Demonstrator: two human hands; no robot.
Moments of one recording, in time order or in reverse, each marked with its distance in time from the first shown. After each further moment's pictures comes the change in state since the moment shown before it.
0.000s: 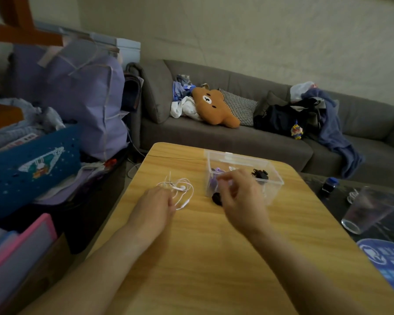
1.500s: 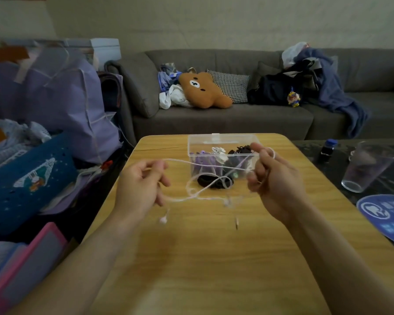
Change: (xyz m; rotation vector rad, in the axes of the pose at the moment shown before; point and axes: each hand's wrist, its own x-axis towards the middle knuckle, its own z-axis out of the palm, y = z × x) left_hand -0.014 0.053 -0.021 -0.875 0.171 -0.142; right_hand -0.017 0.051 -0.071 1.289 0.062 0.601
